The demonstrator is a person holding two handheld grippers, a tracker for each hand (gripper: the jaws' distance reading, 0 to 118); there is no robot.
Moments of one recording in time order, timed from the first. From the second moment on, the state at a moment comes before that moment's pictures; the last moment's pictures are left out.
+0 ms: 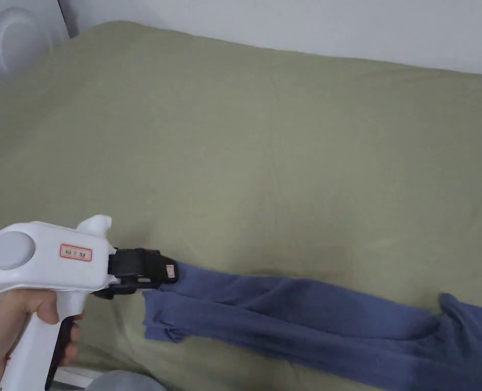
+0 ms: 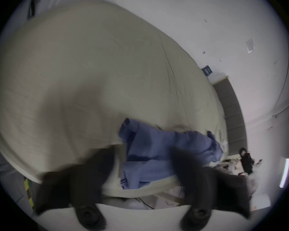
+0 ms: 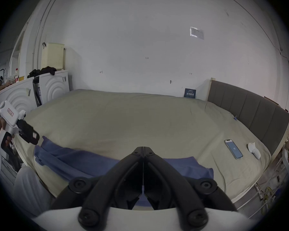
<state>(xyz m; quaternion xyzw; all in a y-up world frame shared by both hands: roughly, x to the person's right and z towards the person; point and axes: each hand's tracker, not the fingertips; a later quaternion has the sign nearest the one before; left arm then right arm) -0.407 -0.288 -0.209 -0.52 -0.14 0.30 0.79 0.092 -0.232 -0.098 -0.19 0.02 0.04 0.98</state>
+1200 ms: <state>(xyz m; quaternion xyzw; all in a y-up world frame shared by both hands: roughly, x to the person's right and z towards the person) -0.474 -0.258 -0.176 -0.48 -0.08 0.35 0.80 0.116 -0.226 -0.082 -0.20 0.02 -0.01 0.98</state>
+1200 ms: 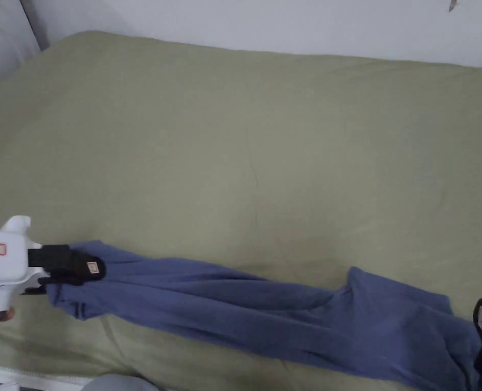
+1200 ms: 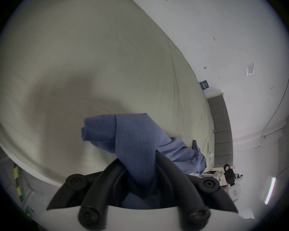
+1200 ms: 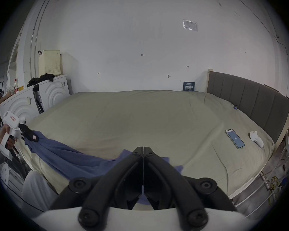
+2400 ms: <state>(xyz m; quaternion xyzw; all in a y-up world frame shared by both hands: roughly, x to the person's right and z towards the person) -0.214 -0.230 -0.209 -0.52 -0.22 0.18 0.81 0.153 -0.251 -0.065 -0.24 0.02 -0.07 0.97</state>
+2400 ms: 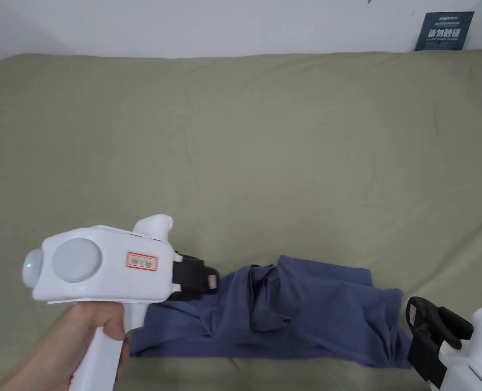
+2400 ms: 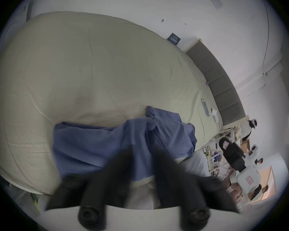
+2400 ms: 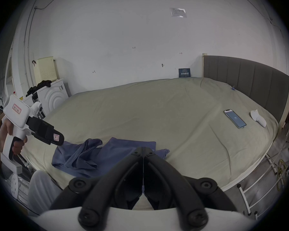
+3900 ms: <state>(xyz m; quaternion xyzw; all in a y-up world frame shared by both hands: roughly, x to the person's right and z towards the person) -0.318 -0.345 -0.222 -0.53 -0.23 0.37 0.72 0.119 -0.262 -0.083 -0.30 0.04 -0.03 0.95</state>
